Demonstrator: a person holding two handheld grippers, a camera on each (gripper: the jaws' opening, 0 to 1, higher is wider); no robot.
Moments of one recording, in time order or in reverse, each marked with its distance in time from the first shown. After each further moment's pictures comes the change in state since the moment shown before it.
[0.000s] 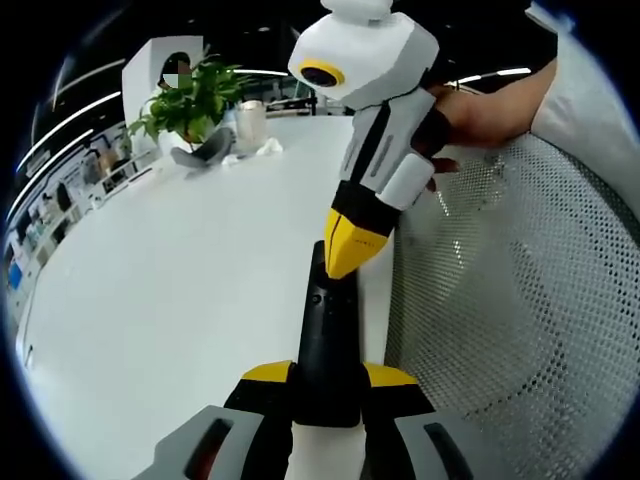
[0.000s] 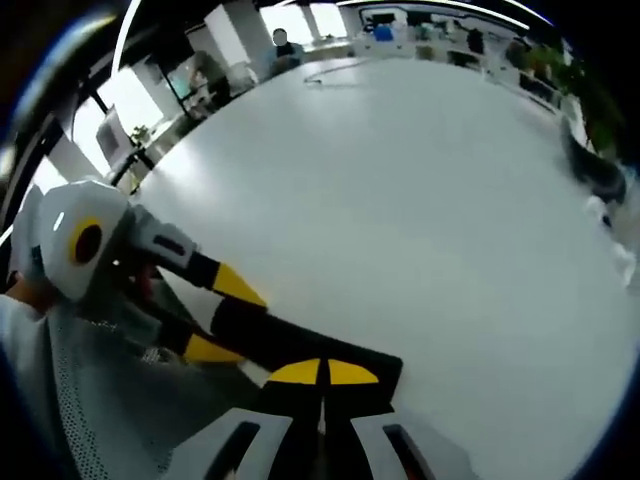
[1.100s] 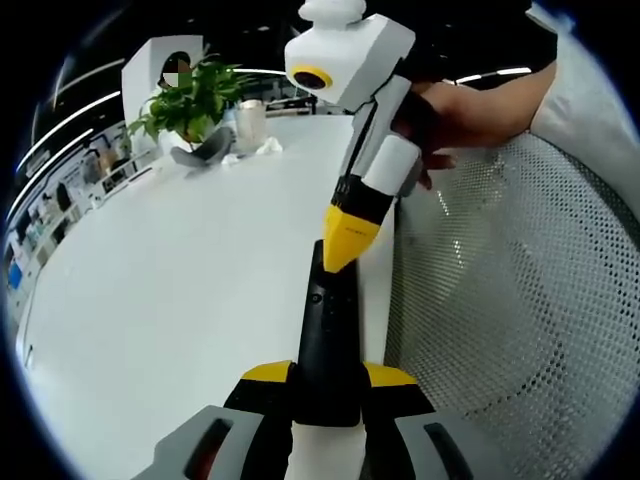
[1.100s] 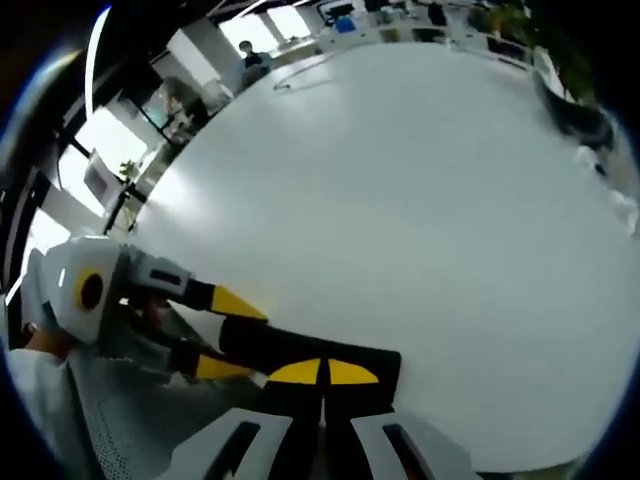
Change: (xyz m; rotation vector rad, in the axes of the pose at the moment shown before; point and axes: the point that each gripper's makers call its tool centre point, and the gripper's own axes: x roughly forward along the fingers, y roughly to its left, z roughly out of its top) left arm 0.000 0.001 0.000 0.000 0.004 0.000; right arm -0.003 0.001 0.003 0.171 0.004 0.048
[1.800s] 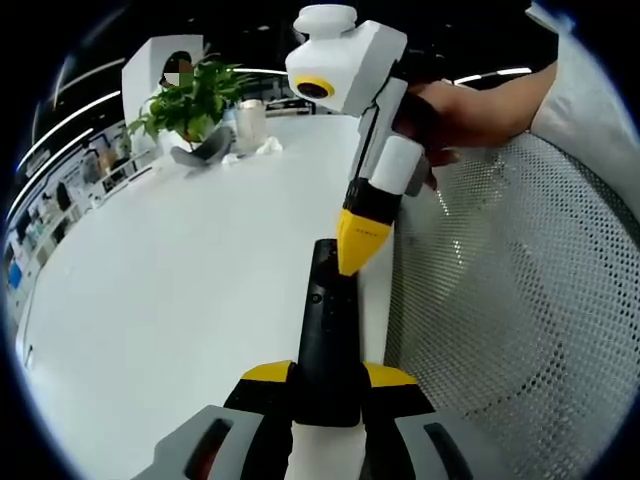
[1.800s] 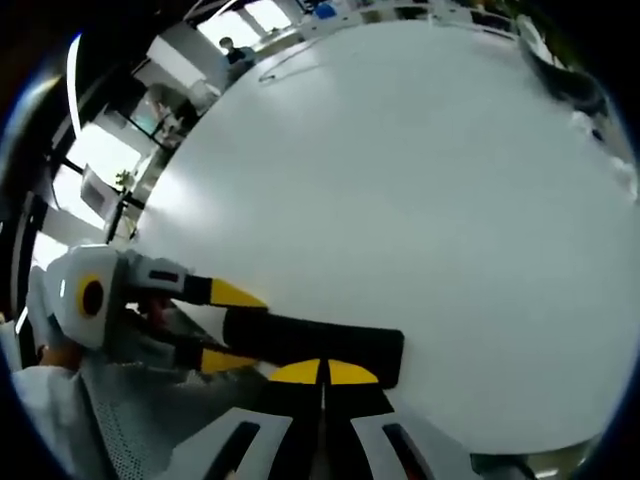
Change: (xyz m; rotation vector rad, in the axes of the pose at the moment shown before) left arm 0.000 -0.001 0.000 -0.001 0.002 0.000; right arm -0.001 -0.001 -0.012 0.088 0.060 0.028
